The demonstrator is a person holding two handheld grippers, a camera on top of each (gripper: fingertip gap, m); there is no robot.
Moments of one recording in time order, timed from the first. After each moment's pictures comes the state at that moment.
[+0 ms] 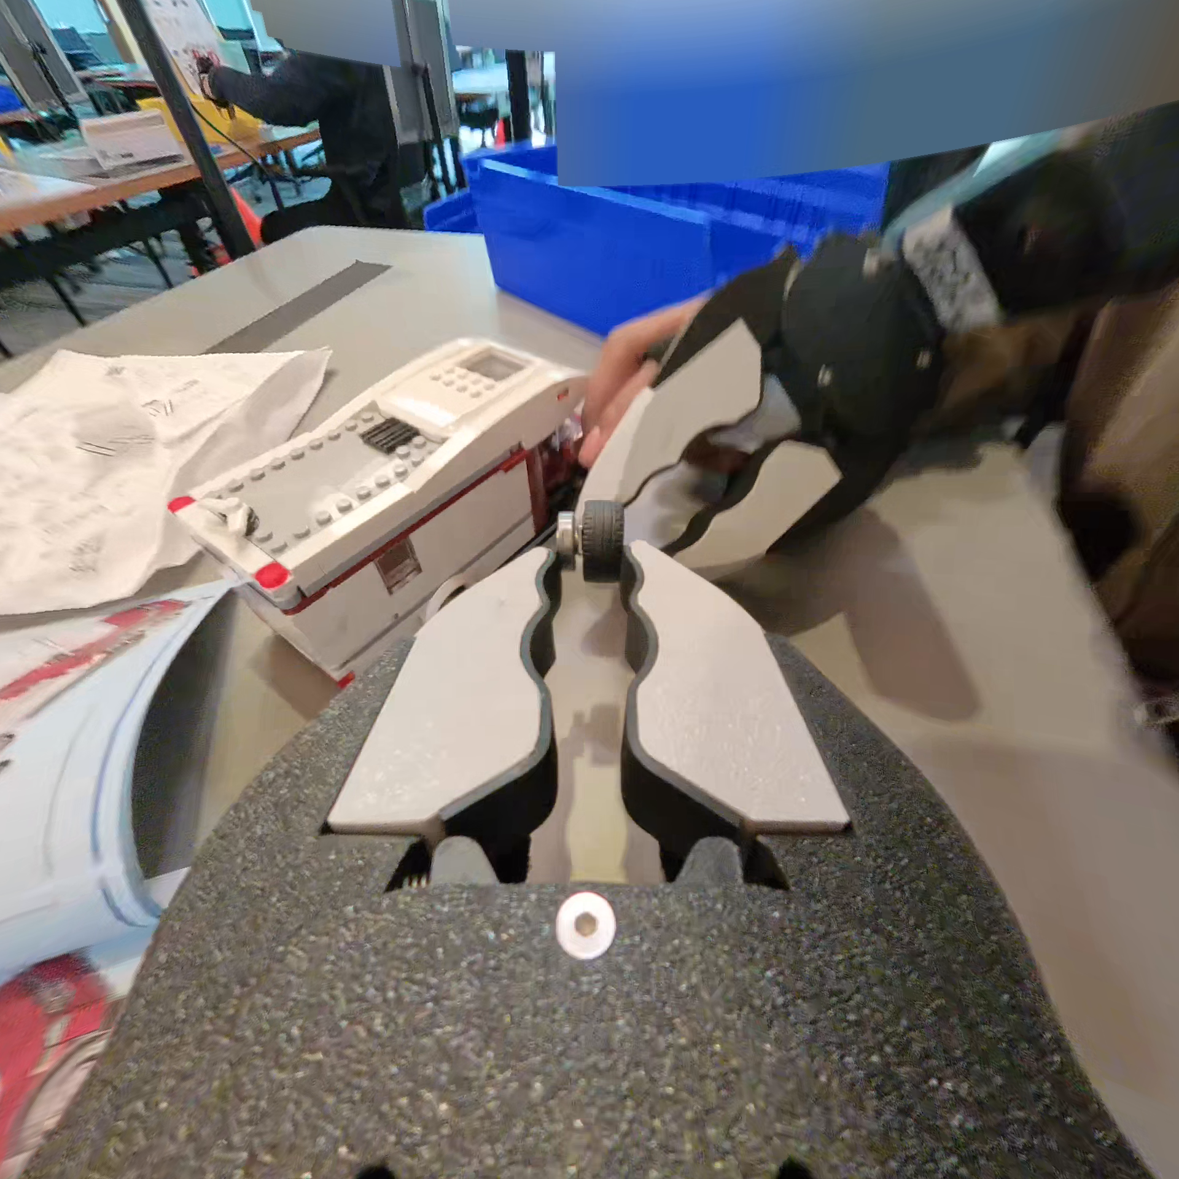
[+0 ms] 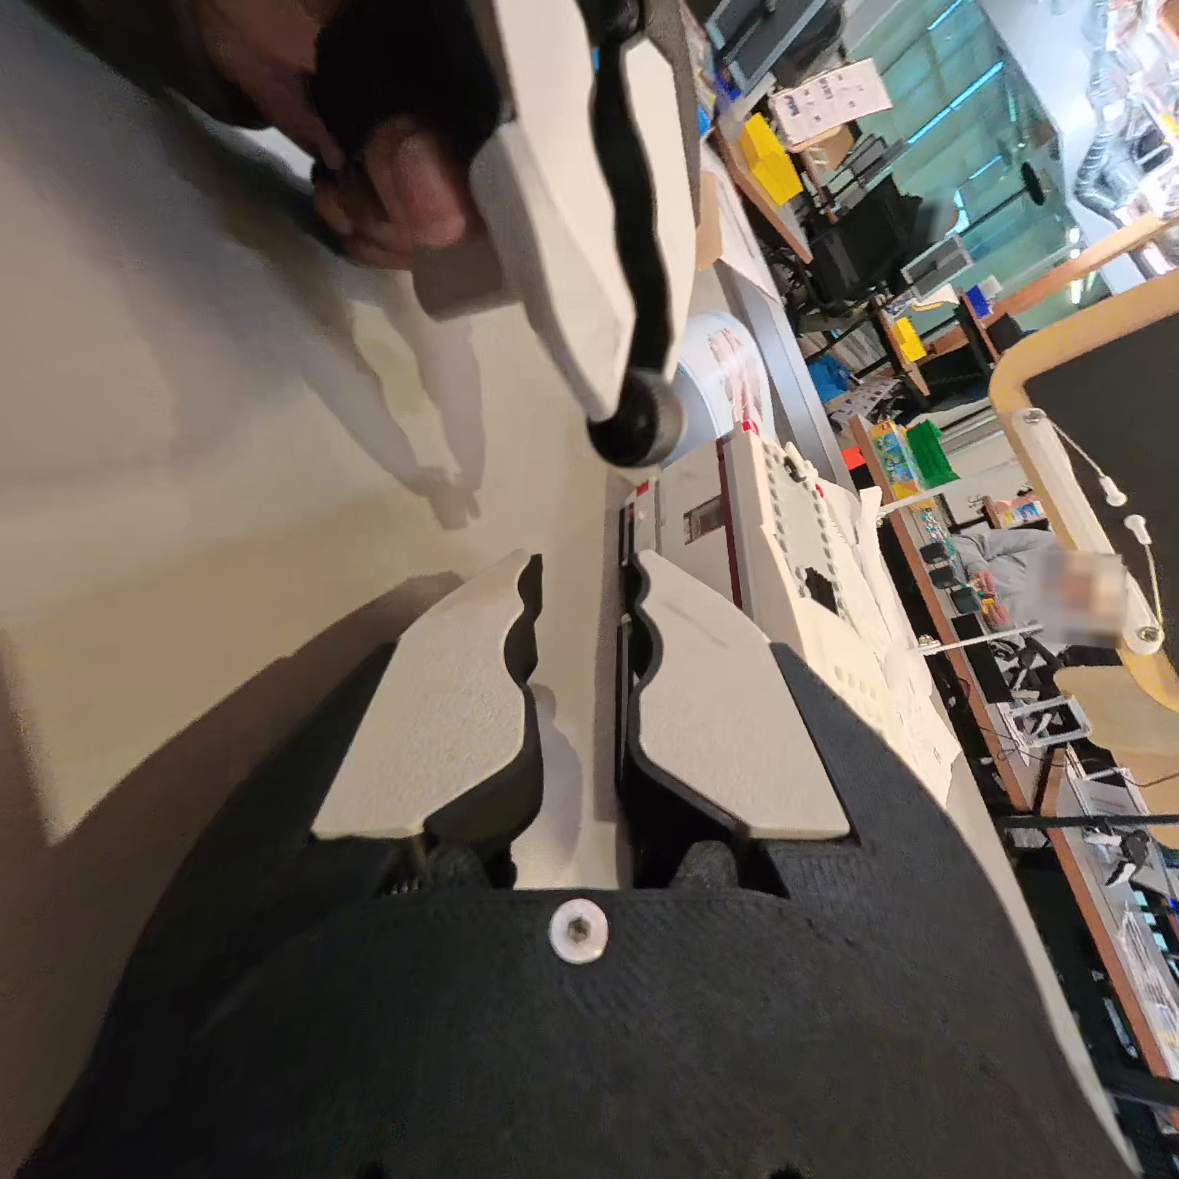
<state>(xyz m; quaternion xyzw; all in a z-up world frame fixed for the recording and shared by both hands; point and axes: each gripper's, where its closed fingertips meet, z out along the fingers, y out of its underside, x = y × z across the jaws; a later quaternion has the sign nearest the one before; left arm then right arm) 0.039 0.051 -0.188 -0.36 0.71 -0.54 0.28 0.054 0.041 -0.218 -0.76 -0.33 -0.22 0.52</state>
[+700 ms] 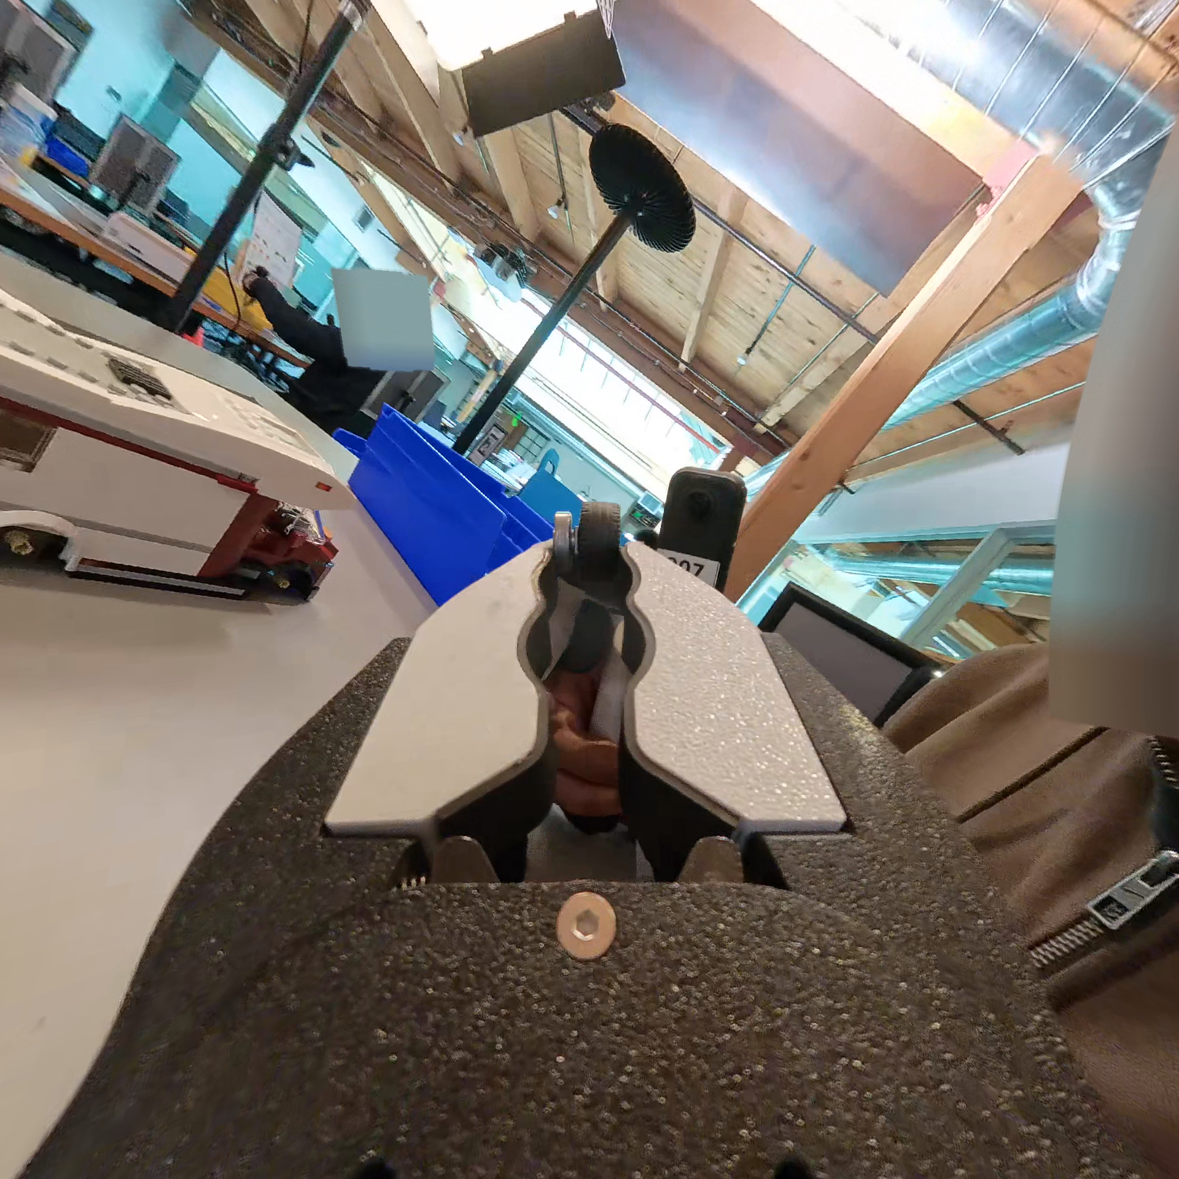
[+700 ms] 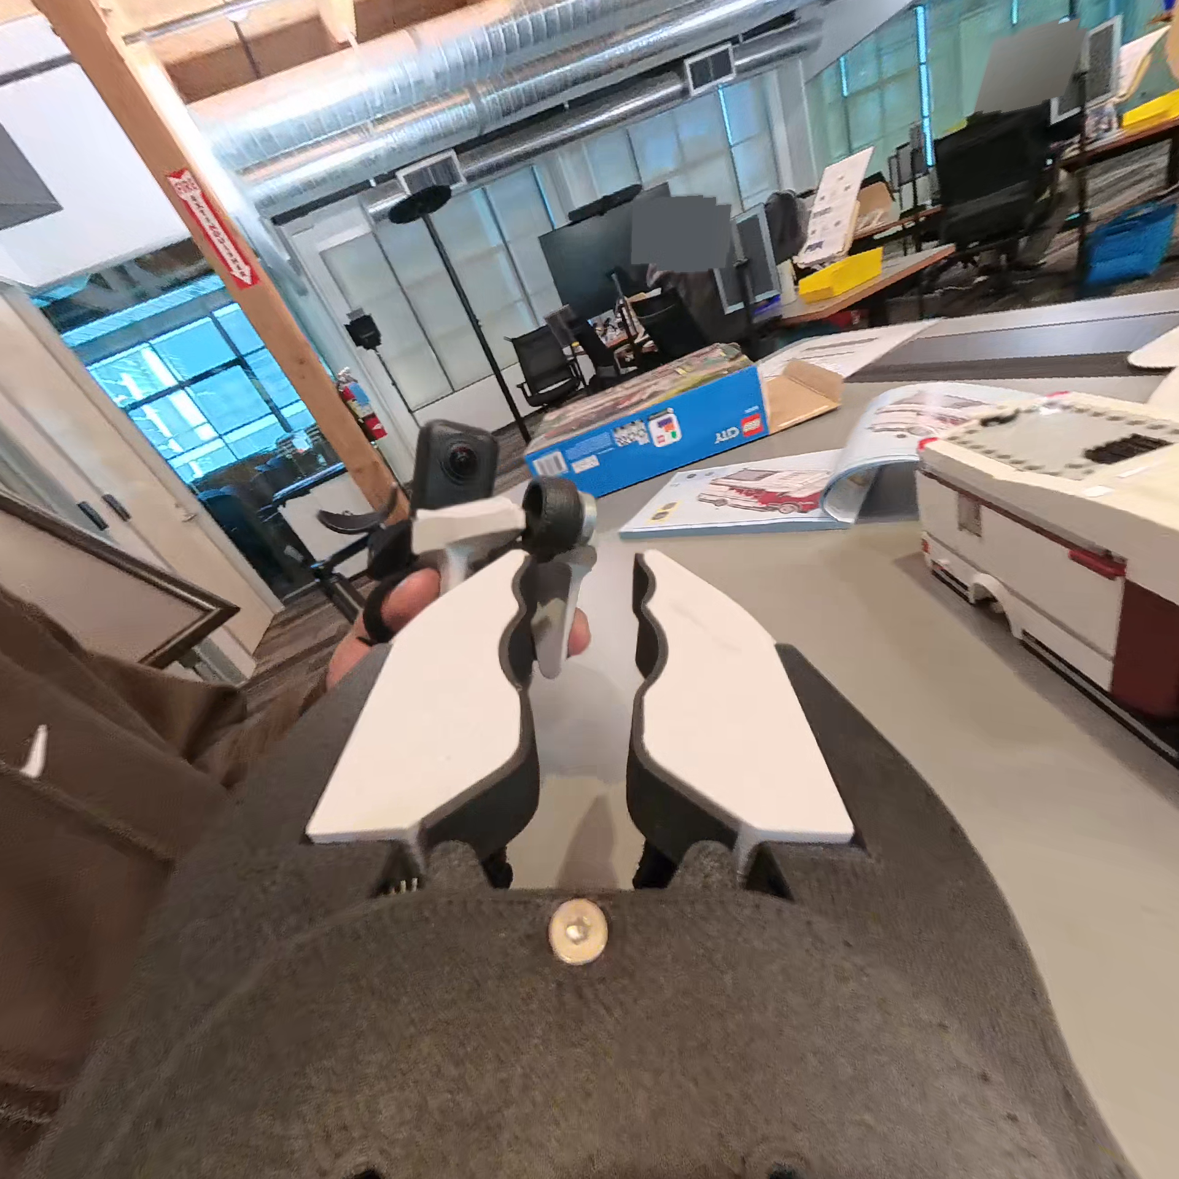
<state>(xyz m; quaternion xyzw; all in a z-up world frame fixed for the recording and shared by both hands) -0.030 -0.011 -0.130 -0.45 0.36 -0.80 0.15 -0.022 -0.014 -0.138 -0.68 0.03 0.24 0.69</state>
